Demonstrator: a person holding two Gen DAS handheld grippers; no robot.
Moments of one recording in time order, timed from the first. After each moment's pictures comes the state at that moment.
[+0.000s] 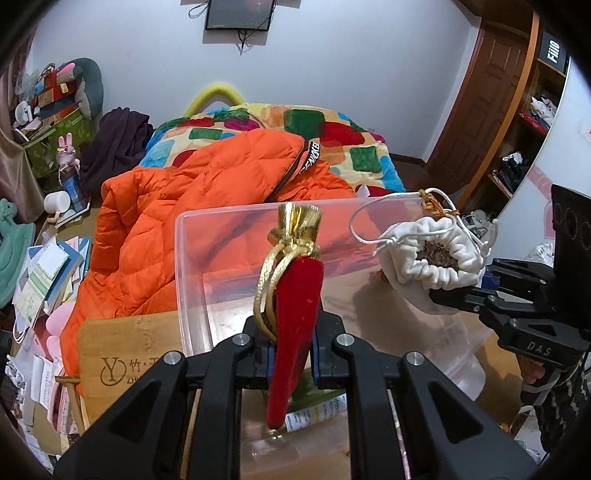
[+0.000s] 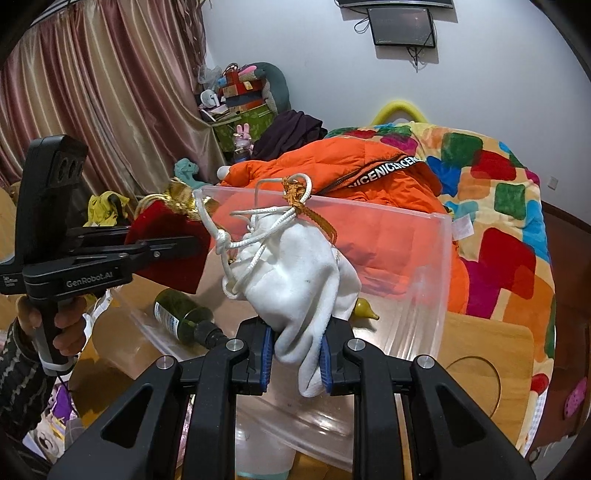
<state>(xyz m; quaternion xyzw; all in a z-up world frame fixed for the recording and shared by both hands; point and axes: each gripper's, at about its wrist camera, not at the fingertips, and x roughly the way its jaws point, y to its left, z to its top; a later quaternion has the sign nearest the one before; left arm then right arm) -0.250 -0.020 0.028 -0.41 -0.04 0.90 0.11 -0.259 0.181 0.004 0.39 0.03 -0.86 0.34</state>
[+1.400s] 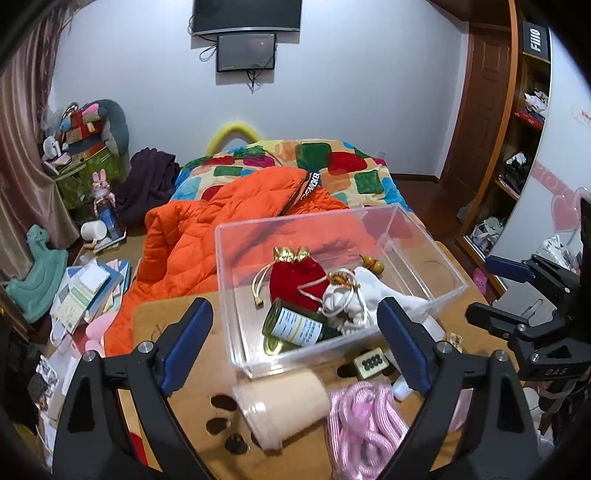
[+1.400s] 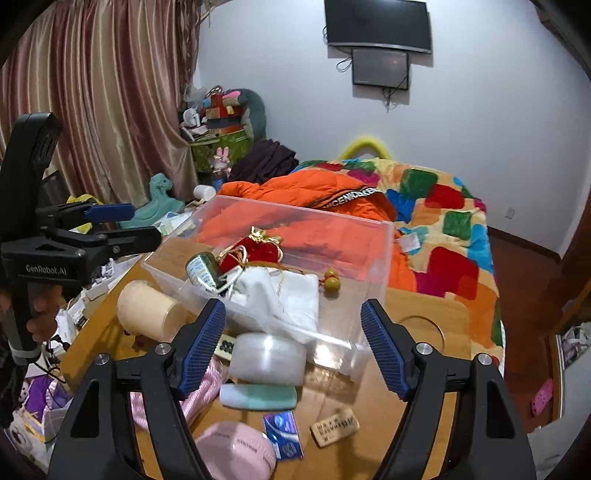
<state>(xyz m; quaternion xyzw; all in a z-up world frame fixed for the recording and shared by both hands) -0.157 -0.010 0.075 -0.35 -0.01 0.93 0.07 -0.159 0.207 0.042 0.32 0.07 -0.91 0.26</state>
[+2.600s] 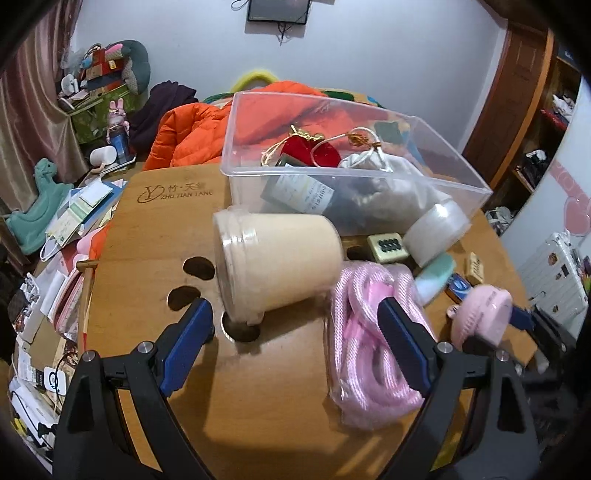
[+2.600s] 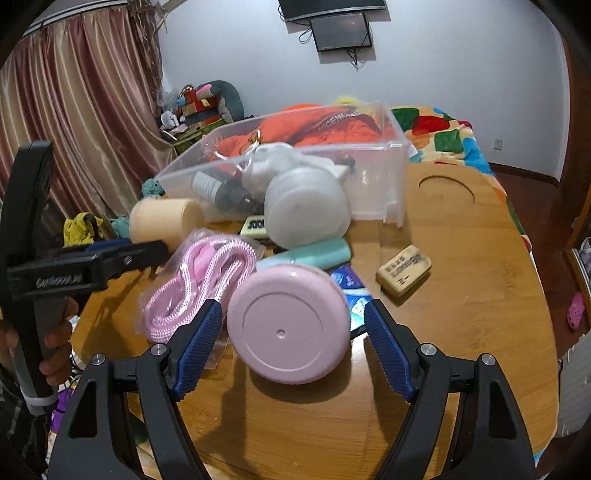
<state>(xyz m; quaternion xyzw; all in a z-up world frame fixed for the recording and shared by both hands) -0.109 -0.009 -0.017 -0.42 -0.06 0.90 0.03 -0.090 0.209 -0.056 0.37 -0.02 -0.90 0.23</state>
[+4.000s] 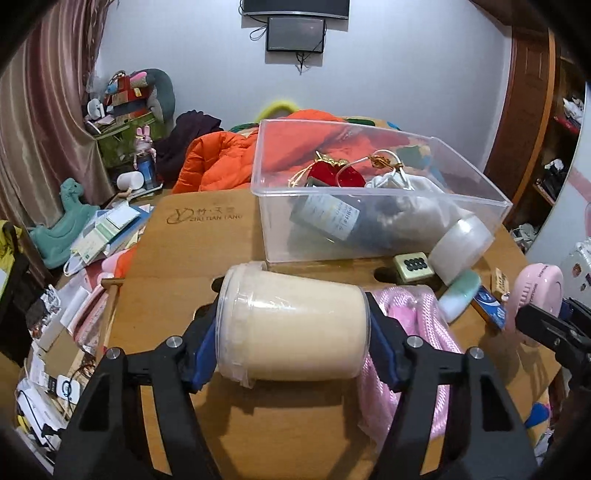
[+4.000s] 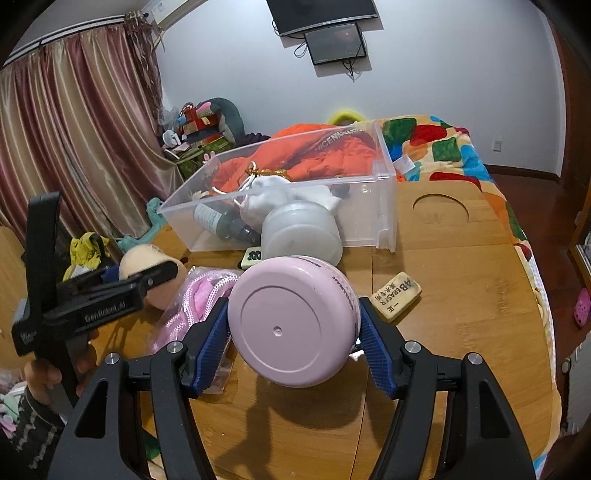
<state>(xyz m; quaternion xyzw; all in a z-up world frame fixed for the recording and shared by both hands) -0.093 -0.013 -0.019 -0.36 -0.04 0.93 -0.02 -0.098 0.223 -0.036 0.35 -0.05 -0.90 0.24</state>
